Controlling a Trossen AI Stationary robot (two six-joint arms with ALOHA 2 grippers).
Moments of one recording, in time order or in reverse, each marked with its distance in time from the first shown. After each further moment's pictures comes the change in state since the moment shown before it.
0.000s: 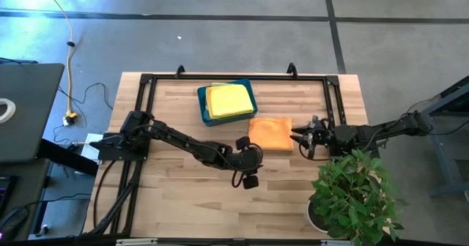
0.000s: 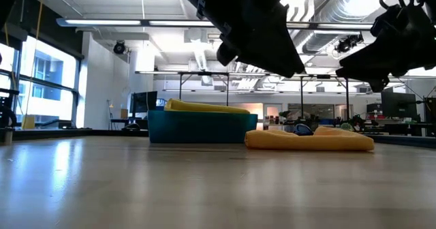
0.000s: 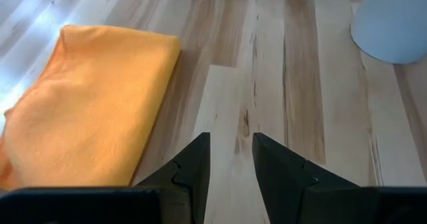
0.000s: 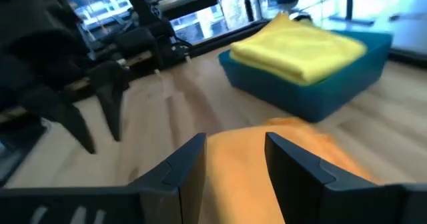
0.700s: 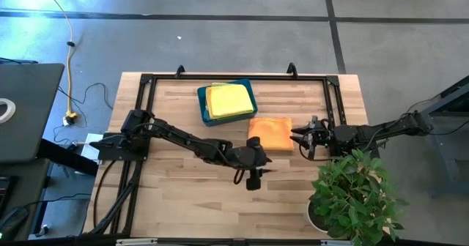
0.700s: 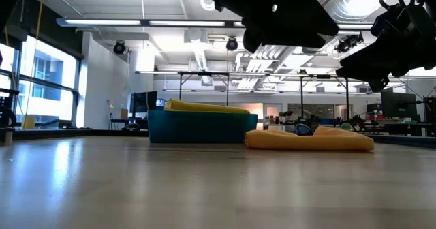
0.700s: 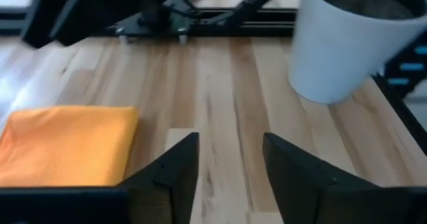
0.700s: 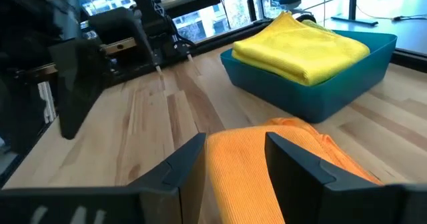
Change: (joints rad) left arm 0.023 0.000 0.000 0.216 0.164 0.155; right arm 0.001 -0.001 0.000 -0.005 -0.016 -0.007
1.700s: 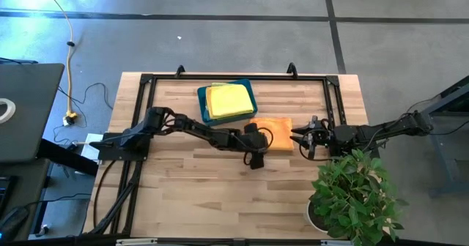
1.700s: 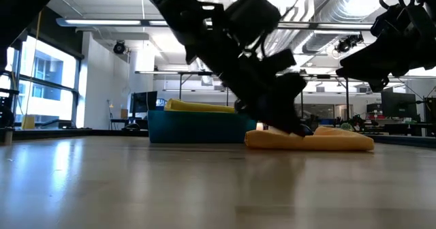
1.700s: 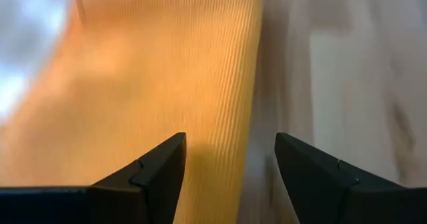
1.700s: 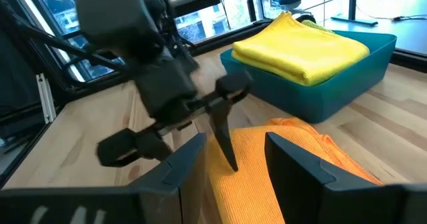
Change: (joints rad) left arm 0.177 0.200 0.001 -0.014 -0.029 0.048; right arm 0.000 0.000 0.000 0.000 0.000 0.000
